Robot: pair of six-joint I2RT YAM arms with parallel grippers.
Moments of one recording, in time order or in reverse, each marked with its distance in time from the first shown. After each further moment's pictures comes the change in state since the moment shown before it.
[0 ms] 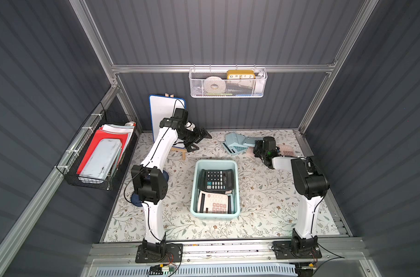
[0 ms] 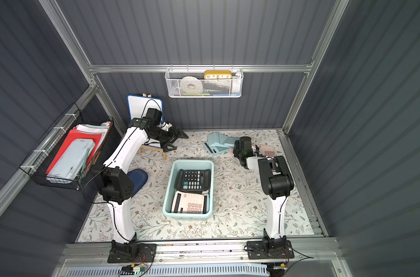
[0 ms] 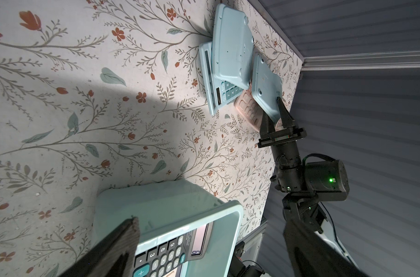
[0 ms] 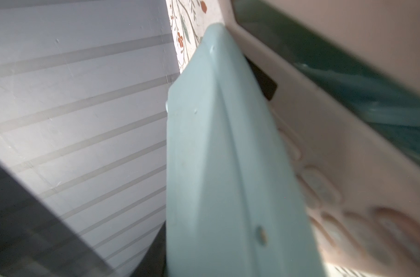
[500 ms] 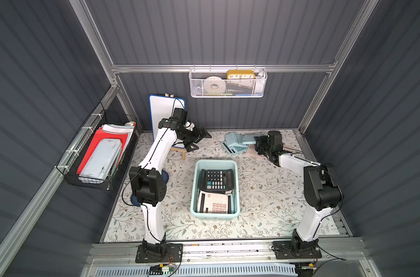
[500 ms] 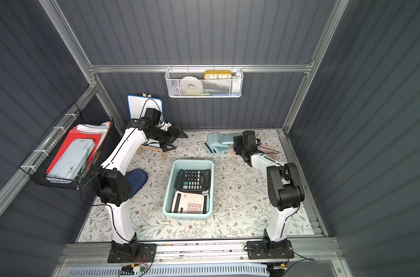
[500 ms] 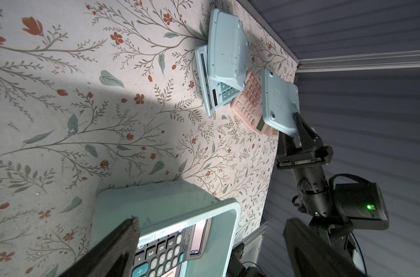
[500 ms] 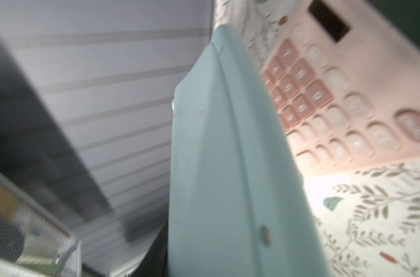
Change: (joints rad) left arm 0.000 -0.042 -0.042 0.035 -0.003 -0.007; right arm 0.000 -0.218 -0.005 -0.188 -0.153 -0.186
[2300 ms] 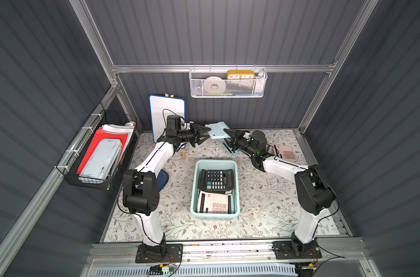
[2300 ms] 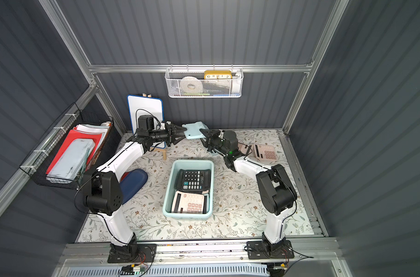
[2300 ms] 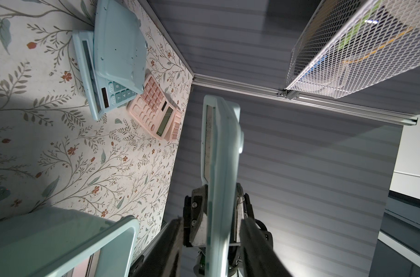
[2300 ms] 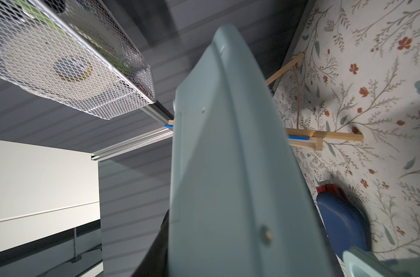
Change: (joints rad) left arm 0.043 -0.161 -0.504 0.932 0.355 -0.653; right arm 0.275 0.024 0.042 0.447 -0.279 0.318
